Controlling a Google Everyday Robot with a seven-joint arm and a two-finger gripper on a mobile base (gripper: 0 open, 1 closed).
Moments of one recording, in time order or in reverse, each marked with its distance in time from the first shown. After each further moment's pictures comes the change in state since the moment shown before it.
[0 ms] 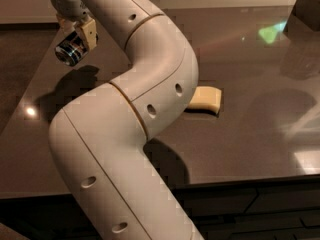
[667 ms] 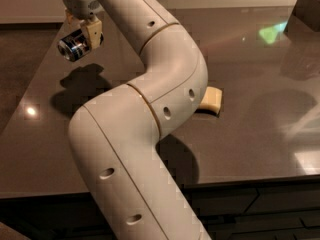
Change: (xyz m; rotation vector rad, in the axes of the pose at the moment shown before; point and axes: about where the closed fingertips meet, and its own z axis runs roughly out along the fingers) arm 0.017 0.006 0.001 0.066 -0.051 0.159
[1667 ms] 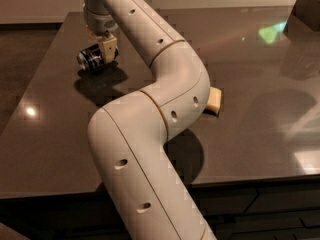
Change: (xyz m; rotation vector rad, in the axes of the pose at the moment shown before) arm 0.044 0.025 0.056 -0.052 -0.005 0.169
